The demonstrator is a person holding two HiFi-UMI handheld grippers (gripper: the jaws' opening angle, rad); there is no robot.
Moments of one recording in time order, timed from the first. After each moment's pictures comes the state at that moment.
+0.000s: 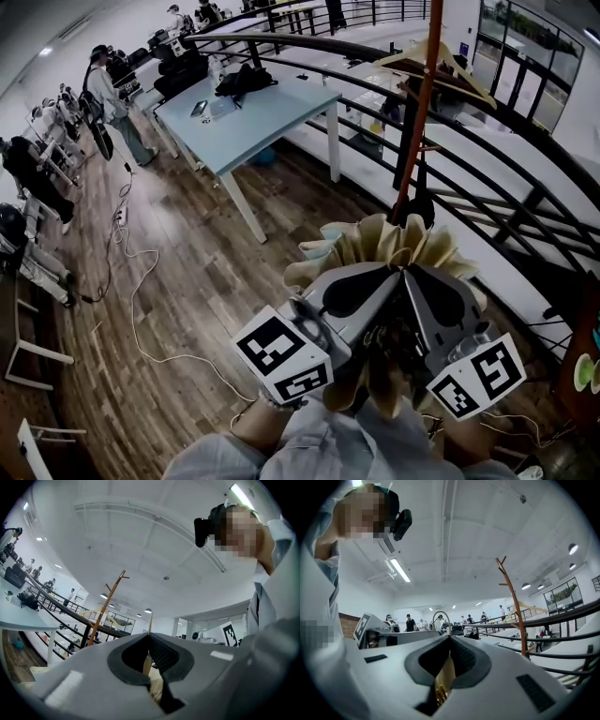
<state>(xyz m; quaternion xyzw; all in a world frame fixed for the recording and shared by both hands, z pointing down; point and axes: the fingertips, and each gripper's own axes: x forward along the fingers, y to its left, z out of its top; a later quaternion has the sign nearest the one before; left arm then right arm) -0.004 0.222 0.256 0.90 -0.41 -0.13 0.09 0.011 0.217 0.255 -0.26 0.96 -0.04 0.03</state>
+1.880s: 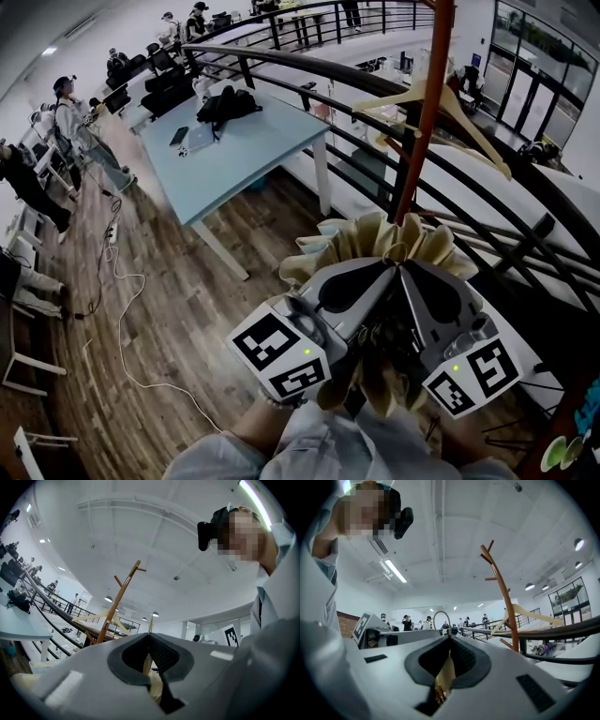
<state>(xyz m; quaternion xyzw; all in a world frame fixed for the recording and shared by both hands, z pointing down) 0.003 -0.068 0.238 0.88 -0.44 -0.15 0.09 0.020 -0.073 0.238 -0.24 0.97 -0.03 0.04</state>
